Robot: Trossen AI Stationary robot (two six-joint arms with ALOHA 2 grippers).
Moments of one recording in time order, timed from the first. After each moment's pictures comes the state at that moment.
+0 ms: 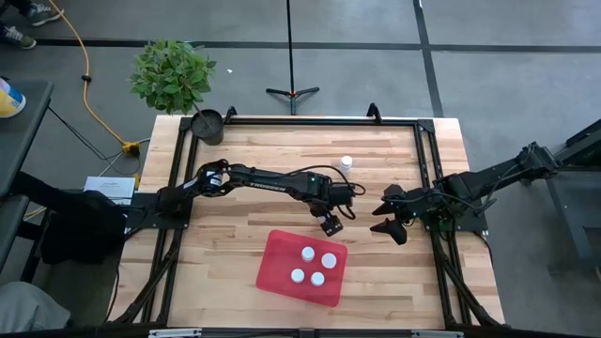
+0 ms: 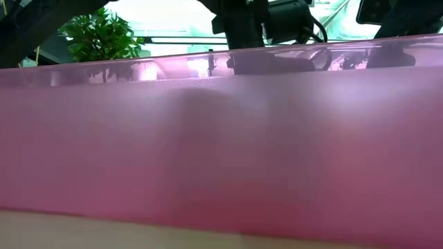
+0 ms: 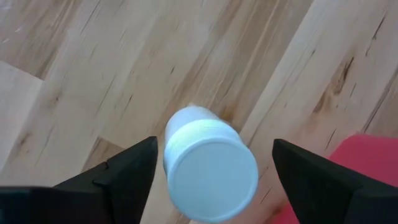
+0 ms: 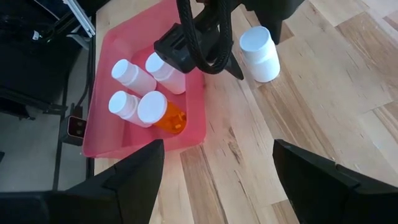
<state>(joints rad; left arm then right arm) -0.02 2.32 2.03 -0.97 0.01 -0.52 0.32 0.79 0.57 -0.46 0.10 0.76</state>
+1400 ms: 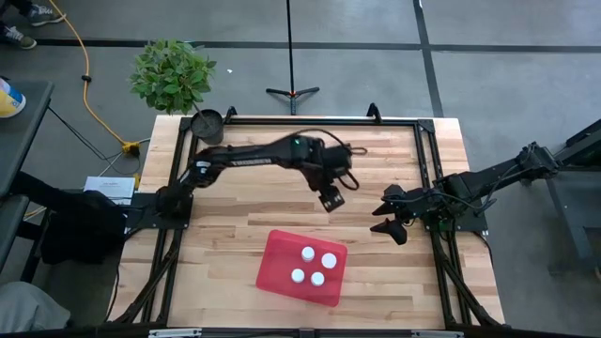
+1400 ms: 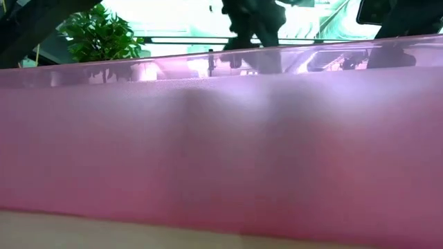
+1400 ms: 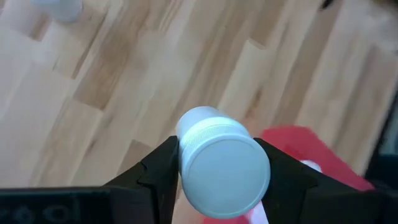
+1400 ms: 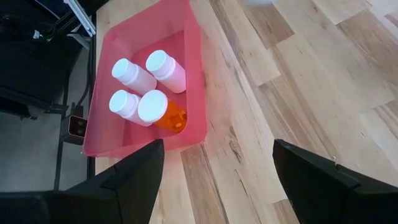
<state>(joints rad) 0.07 2.23 2.32 -1.23 0.14 -0.42 0.32 0.79 0.57 -0.46 0.10 0.76</state>
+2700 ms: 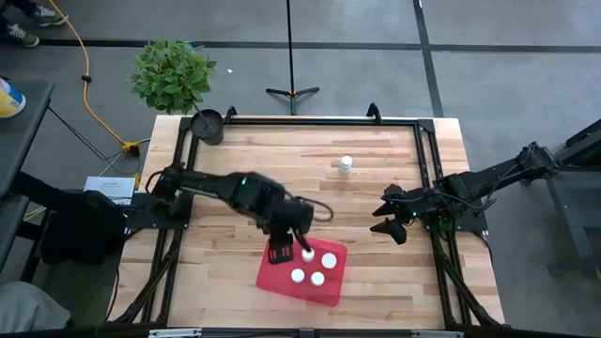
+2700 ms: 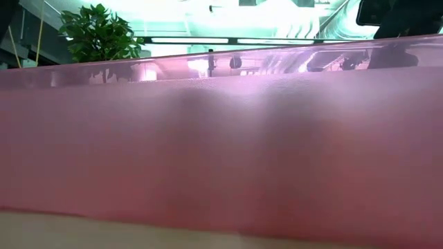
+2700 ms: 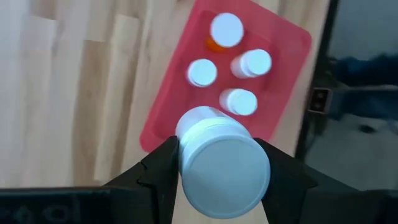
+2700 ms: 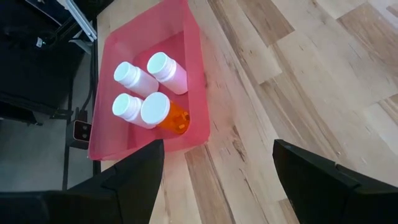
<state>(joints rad) -0.28 1.99 2.32 -1.57 0.01 -0.49 0.32 0.79 0.57 -0.46 0.09 0.80</state>
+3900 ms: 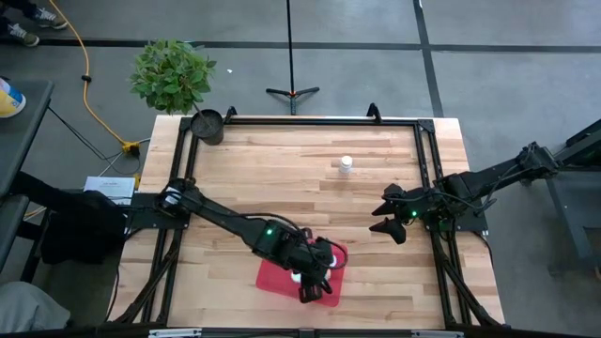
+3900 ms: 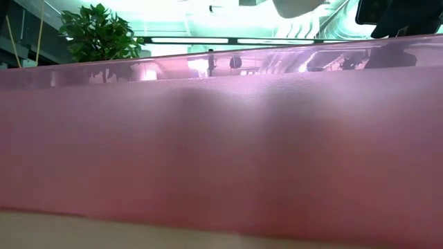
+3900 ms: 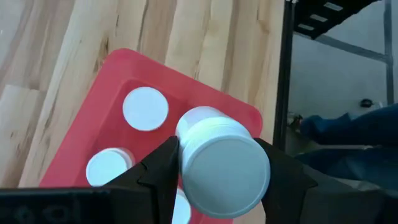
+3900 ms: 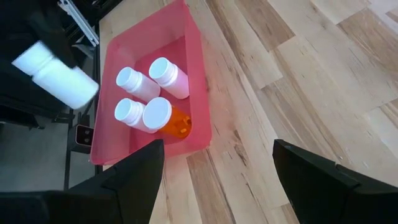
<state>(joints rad) -0.42 2.06 2.02 -0.91 -0.11 -0.61 0.32 0.79 0.57 -0.44 0.10 0.81</state>
